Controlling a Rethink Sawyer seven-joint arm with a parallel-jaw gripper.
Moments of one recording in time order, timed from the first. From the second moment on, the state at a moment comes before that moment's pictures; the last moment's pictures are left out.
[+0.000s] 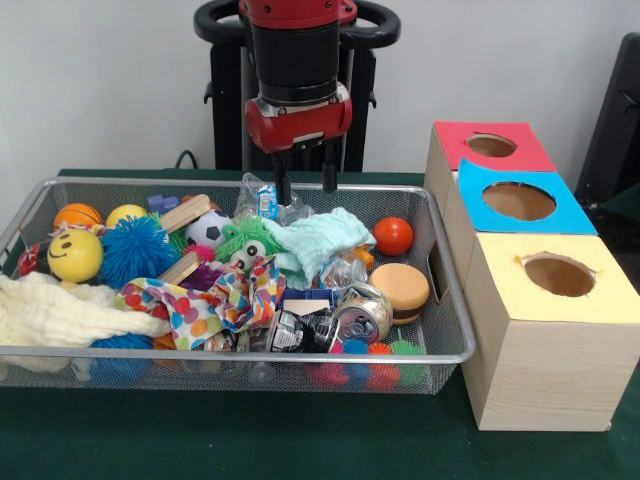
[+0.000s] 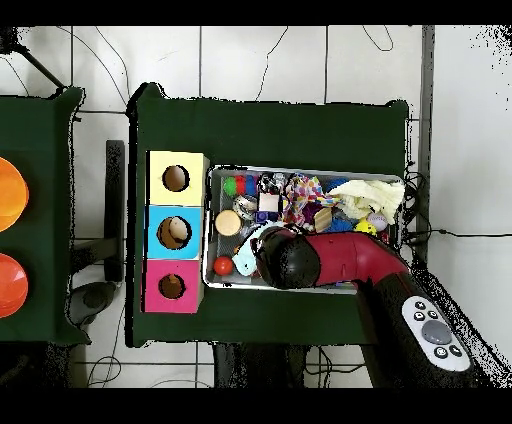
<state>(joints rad) -0.64 -0.77 0.44 1.90 -0.46 0.51 1.38</state>
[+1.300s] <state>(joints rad) -0.63 -0.66 0.44 1.90 -0.52 0.48 1.38</state>
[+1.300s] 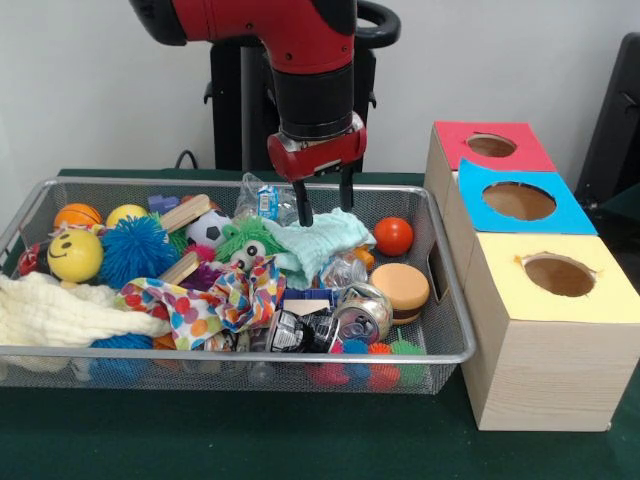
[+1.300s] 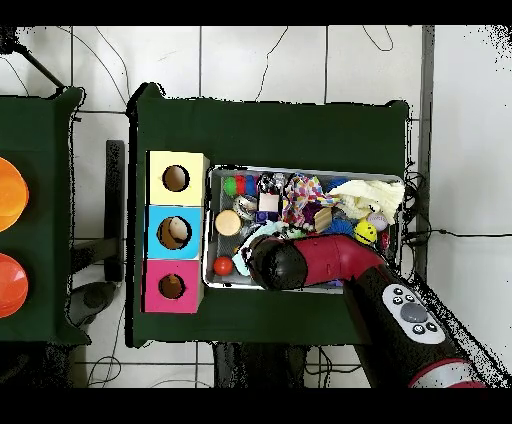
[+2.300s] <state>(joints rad) -0.61 -0.59 0.43 1.90 -0.53 0.44 1.38</state>
